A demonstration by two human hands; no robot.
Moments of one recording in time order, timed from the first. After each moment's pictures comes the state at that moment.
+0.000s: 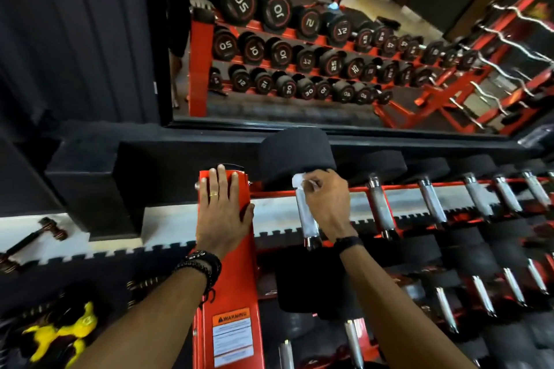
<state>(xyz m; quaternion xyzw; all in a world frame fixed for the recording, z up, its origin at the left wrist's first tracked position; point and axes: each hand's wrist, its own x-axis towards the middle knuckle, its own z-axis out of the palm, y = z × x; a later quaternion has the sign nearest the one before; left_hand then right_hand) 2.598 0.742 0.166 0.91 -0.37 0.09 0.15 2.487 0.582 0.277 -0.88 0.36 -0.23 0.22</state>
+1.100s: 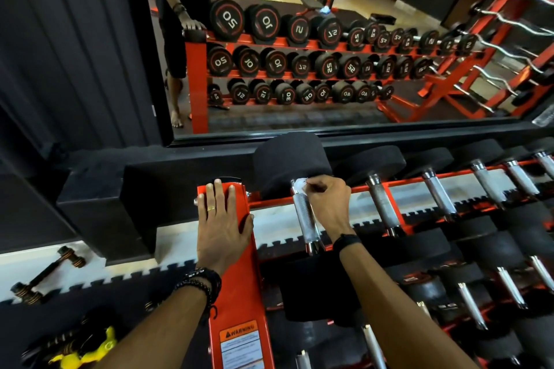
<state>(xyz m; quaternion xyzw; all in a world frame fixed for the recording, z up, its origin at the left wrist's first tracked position) 2.596 0.742 0.166 0.92 -0.36 0.11 0.14 2.485 0.569 0.273 -0.78 0.40 -0.28 0.39</state>
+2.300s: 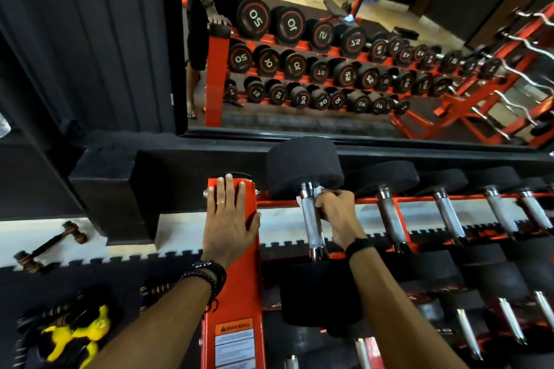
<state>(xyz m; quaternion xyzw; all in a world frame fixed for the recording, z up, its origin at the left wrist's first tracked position) 2.596 0.741 0.166 0.92 -0.35 0.10 0.15 2.489 0.555 0.258 -0.65 0.44 -0.18 0.59</state>
